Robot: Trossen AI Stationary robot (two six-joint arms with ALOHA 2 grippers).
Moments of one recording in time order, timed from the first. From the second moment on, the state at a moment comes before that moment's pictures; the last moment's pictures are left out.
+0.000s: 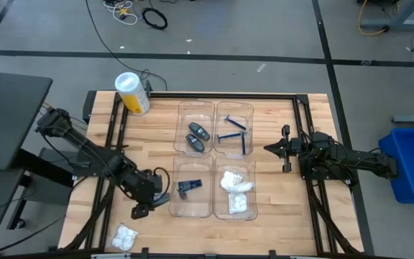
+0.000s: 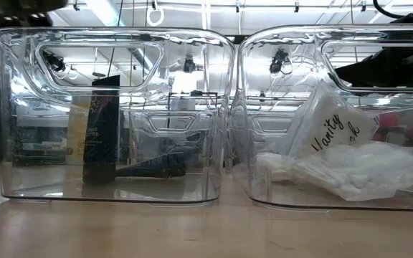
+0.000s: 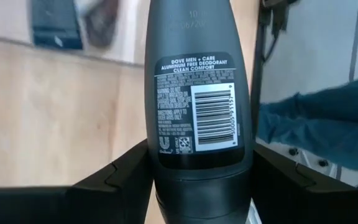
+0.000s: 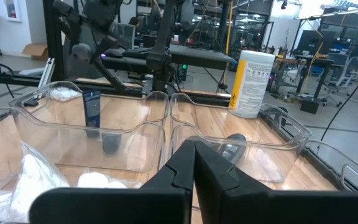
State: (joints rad) left arm -0.58 1.25 1.02 -0.78 0.09 -0.78; right arm -0.17 0.07 0.01 0.03 -0.13 -0.13
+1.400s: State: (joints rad) left arm 0.24 1.22 1.02 -0.59 0.24 -0.09; right arm -0.17 0.07 0.01 0.03 -0.13 -0.13
